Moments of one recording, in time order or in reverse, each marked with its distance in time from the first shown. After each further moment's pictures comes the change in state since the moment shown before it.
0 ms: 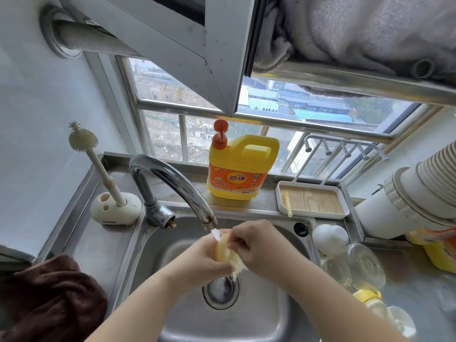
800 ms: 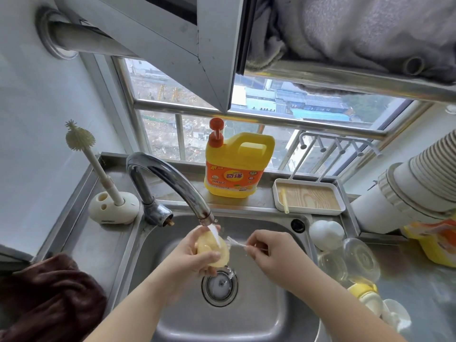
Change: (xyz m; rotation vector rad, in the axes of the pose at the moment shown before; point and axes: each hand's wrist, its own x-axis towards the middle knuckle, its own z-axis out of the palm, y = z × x) left_hand -0.014 -0.012 0.000 -0.381 0.181 -0.123; right_hand -0.033 0.028 0.010 0.190 0.075 0.201
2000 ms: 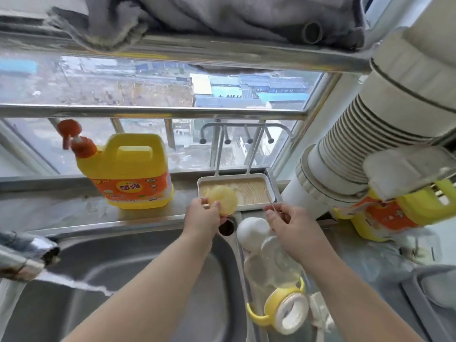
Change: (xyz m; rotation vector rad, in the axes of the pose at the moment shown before) left_hand 0.174 0.000 0.194 0.106 0.408 -0.012; right_hand -0.025 0.128 -0.129 0.315 0.355 0.438
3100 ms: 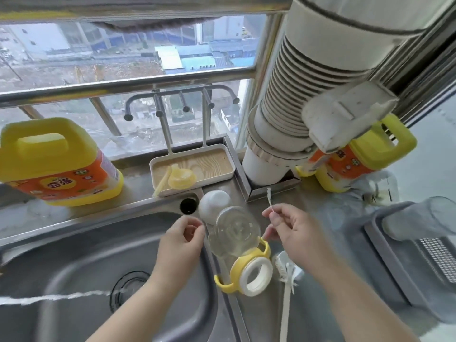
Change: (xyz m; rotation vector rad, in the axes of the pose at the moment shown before) left_hand -0.069 -0.060 0.005 0.562 -0.189 0.302; right_hand -0.038 0.090 -0.039 0.127 0.020 0.115
